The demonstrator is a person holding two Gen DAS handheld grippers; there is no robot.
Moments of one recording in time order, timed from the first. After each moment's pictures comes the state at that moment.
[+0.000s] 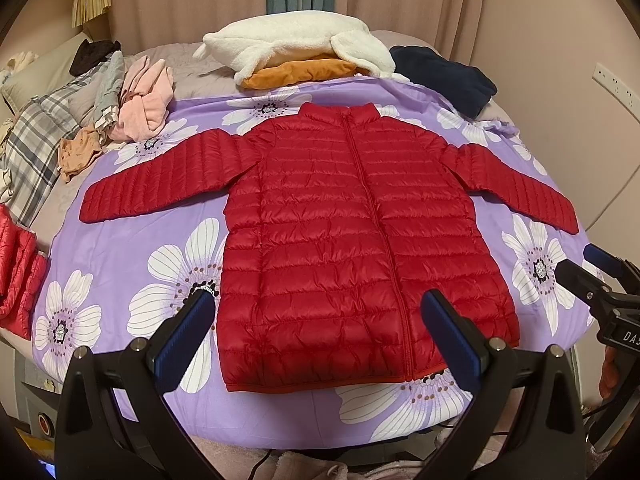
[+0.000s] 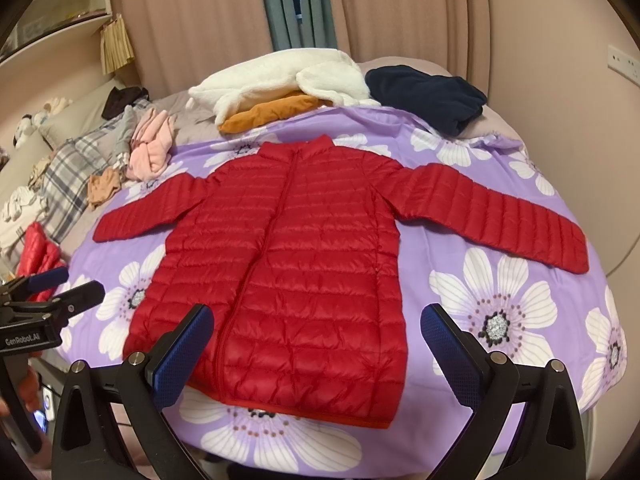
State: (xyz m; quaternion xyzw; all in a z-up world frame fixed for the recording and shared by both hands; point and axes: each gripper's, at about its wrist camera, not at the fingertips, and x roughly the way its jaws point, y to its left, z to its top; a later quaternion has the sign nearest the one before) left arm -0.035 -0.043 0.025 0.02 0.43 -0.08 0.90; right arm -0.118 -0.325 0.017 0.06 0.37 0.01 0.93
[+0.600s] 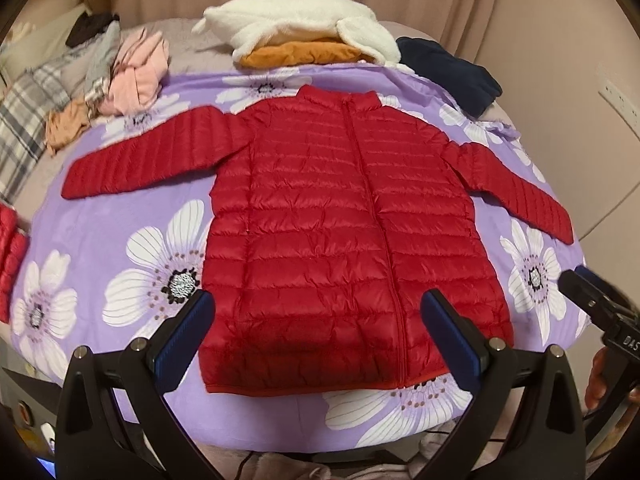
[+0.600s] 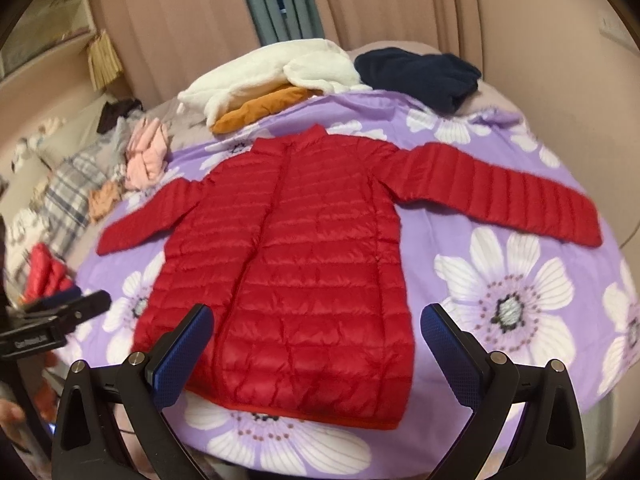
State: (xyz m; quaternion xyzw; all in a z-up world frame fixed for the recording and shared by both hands) left arm -0.013 -0.034 0.001 -0.03 0.46 -0.09 0.88; right arm -0.108 -0.351 -0.006 0.14 0.38 0.02 0.91
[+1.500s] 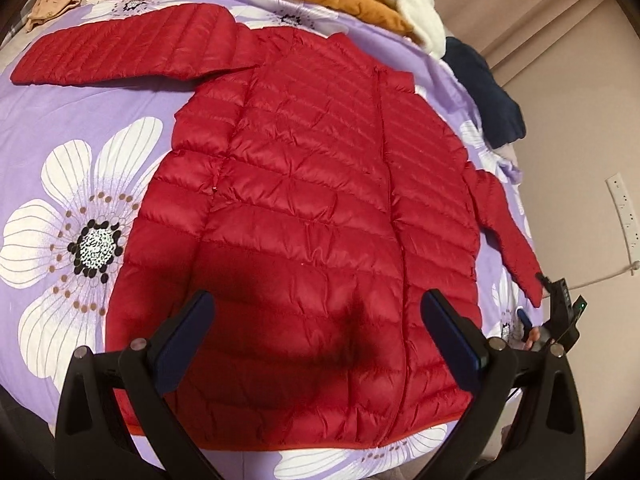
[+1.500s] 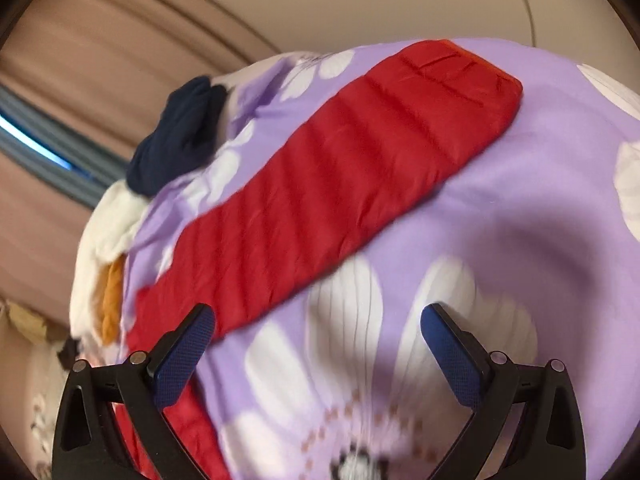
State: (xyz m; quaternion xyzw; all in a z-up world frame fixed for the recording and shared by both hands) left arm 0.058 -0.013 -0.075 -0.20 0.52 -0.11 0.82; right arm -0.044 -0.610 -0.129 0.47 0.28 -0.18 0.82
